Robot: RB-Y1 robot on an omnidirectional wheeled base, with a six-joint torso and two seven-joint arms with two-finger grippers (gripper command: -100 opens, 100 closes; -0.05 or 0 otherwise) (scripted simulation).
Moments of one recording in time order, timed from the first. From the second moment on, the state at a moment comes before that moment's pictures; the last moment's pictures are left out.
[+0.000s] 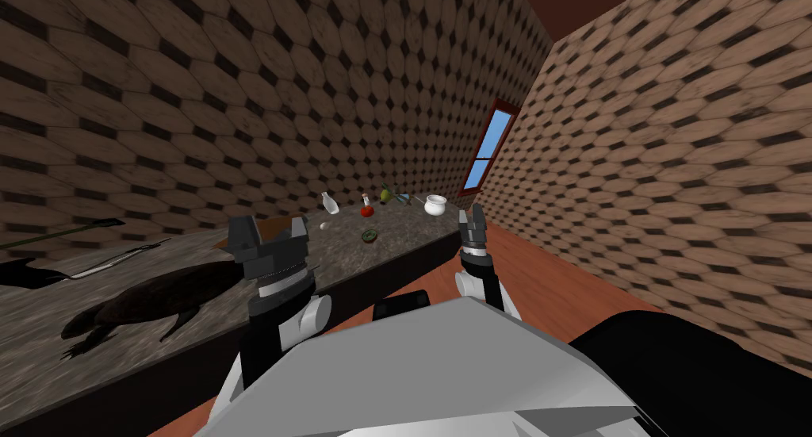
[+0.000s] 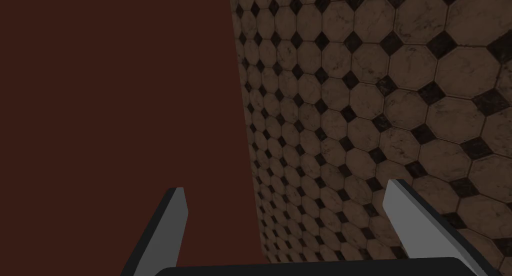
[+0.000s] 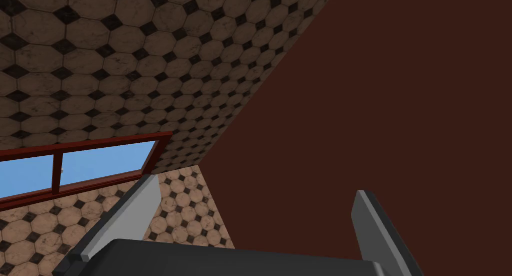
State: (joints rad) left arm 0.49 -0.04 0.05 -2.33 0.00 -0.62 -0.05; right arm 0.54 0.03 -0.06 -2.28 0.03 -0.61 0.16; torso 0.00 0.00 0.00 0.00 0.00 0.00
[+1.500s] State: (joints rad) left arm 0.38 0.24 0.02 -2.23 0.09 -0.24 0.00; right arm 0.54 0.03 -0.06 -2.28 0.03 -0.61 0.16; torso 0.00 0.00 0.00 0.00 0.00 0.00
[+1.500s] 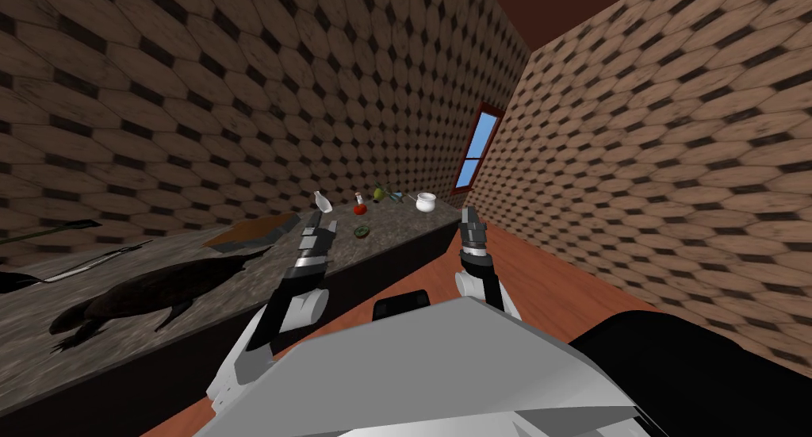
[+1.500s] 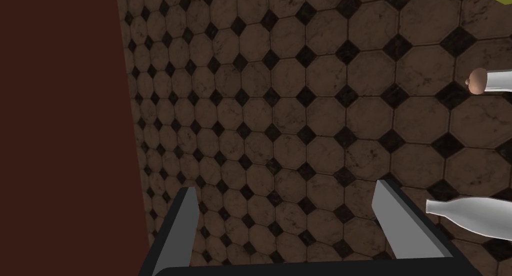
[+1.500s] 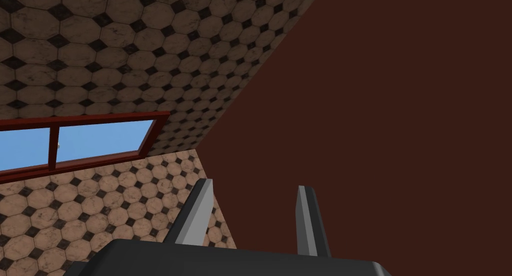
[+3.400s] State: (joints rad) left arm 0.21 0.37 0.02 -2.09 0.19 0.25 0.08; right arm 0.54 0.03 -0.06 -2.28 0.03 -0.61 0.16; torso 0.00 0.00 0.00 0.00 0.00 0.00
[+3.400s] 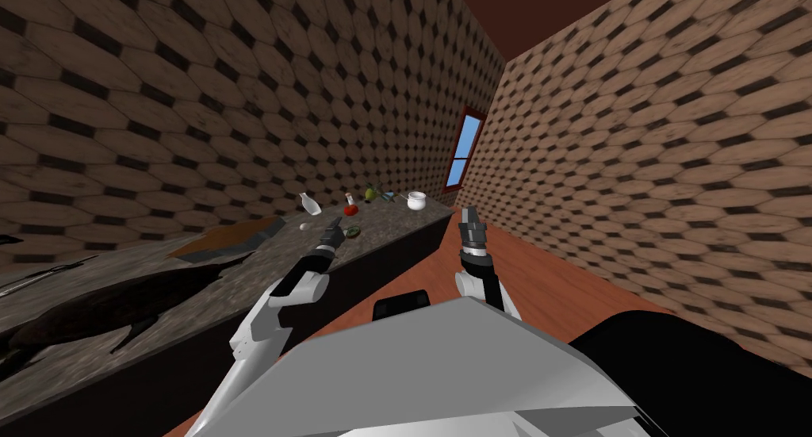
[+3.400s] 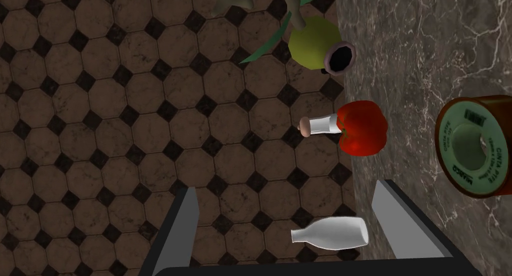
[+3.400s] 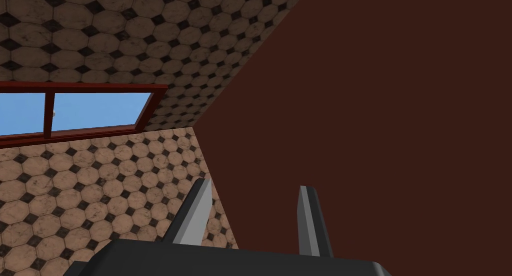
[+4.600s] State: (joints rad) left arm 0.07 0.42 0.05 -1.97 0.24 0.57 0.13; right arm 0.54 0.03 -0.06 -2.28 0.03 -0.61 0.16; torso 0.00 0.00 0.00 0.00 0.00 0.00
